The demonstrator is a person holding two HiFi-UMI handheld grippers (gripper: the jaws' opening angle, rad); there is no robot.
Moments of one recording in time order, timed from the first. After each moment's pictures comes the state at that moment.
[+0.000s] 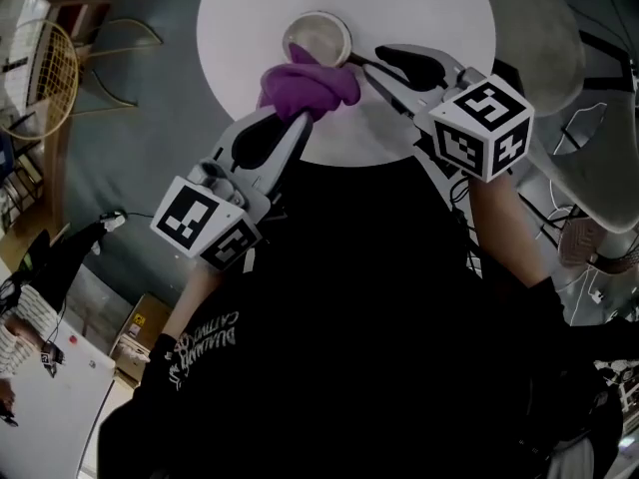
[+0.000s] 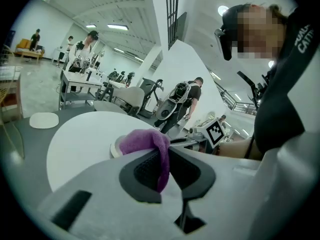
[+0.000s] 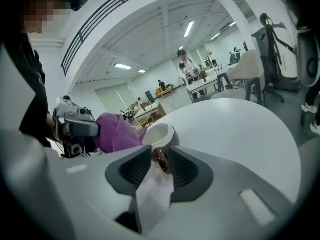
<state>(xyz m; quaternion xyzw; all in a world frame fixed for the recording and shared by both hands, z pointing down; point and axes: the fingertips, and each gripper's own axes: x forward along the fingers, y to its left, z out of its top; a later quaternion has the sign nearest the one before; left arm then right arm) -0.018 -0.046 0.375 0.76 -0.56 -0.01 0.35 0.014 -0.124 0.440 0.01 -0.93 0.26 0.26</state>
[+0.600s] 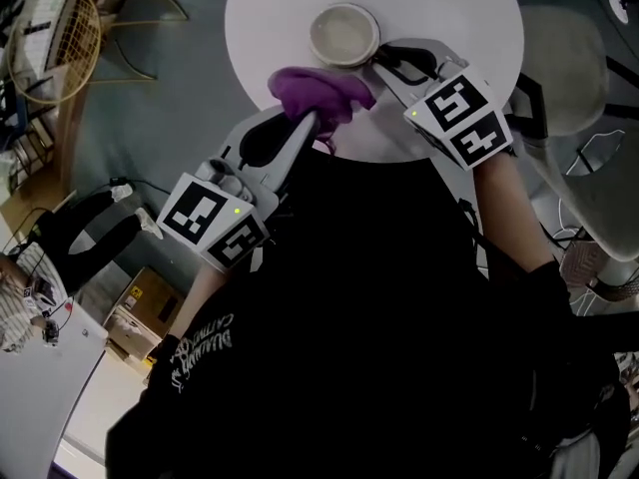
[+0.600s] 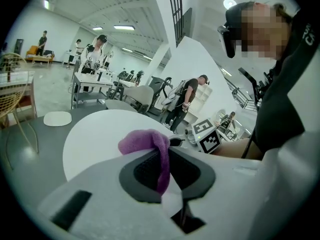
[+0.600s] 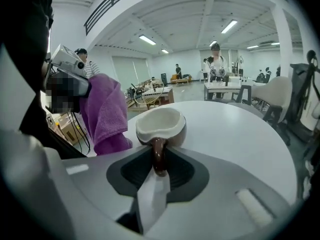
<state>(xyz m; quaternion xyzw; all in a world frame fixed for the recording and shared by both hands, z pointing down) -0.016 -0.016 0.374 0.71 -0.60 0.01 0.37 0.002 -0.100 0.475 -0.06 -0.93 0.08 0.35</state>
